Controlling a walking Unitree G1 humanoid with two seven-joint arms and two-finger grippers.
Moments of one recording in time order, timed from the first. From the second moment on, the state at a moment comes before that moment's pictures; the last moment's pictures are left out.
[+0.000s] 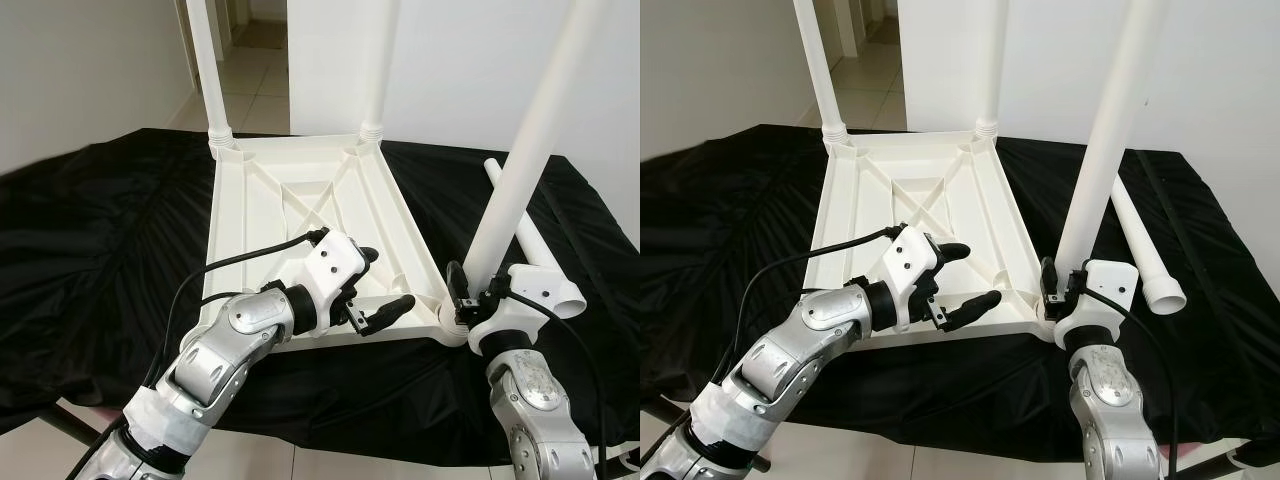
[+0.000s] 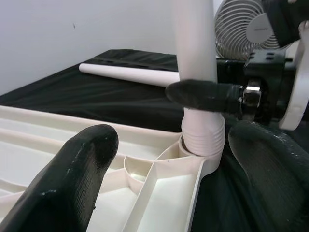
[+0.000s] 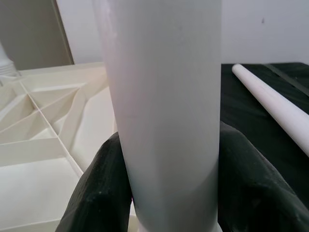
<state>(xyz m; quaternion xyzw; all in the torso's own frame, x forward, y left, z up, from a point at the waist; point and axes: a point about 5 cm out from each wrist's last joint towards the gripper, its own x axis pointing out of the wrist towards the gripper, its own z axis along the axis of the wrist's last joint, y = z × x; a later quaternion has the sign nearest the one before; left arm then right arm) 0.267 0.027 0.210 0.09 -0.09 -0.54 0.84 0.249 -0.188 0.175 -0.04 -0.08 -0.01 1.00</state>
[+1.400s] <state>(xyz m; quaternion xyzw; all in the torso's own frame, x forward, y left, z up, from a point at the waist) 0.268 0.035 0.211 0.08 -0.07 -0.53 0.84 0.227 -0.197 0.142 -0.10 -0.13 0.01 0.99</state>
